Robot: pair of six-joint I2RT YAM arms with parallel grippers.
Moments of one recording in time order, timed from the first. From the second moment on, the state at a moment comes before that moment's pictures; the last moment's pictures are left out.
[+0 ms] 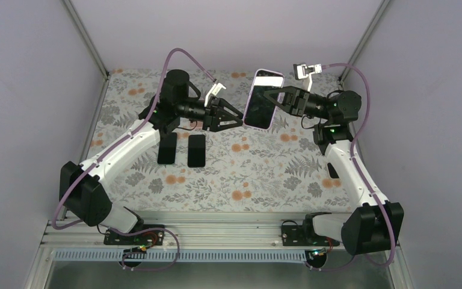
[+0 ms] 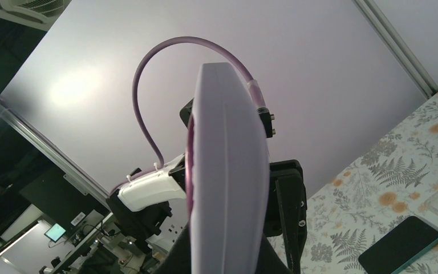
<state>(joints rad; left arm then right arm) -0.57 1.47 1.32 -0.04 1.17 -0.38 0.14 1.22 1.03 0.72 -1.24 1.25</state>
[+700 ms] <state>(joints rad) -0.56 1.49 1.32 -0.03 1.17 -0.43 0.15 1.22 1.03 0.69 -1.24 1.21</state>
